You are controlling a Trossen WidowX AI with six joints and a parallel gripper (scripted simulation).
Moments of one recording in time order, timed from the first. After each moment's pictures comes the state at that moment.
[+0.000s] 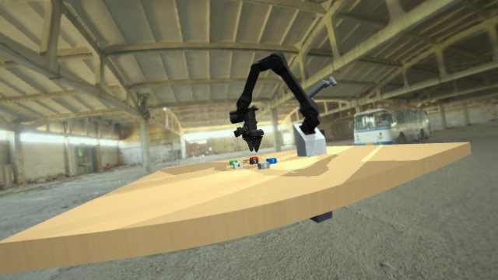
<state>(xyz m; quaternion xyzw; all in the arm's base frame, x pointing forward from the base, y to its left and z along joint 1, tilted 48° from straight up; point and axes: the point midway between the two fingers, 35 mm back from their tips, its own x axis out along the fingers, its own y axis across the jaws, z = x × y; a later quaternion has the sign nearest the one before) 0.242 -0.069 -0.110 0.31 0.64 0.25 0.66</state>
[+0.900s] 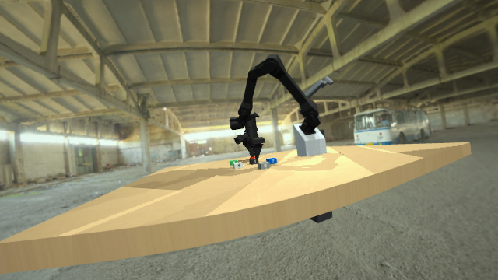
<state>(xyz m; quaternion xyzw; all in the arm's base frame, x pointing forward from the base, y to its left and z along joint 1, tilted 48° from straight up) 0.245 -0.043 -0.133 0.31 0.63 0.25 0.66</state>
